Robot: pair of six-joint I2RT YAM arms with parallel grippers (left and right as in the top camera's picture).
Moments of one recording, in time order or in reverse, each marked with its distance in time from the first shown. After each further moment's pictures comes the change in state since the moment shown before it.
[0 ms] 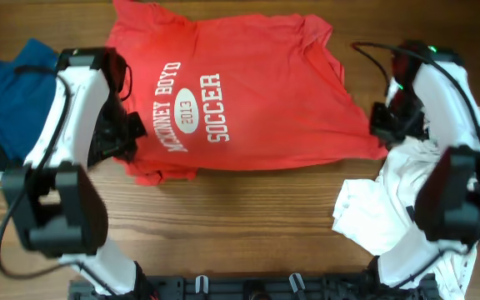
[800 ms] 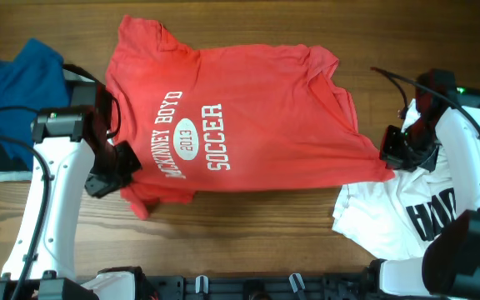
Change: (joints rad) left arm 0.010 -0.430 -0.309 0.137 0.020 -0.091; right arm -0.062 -0.274 -0.227 0.068 -0.070 -0.011
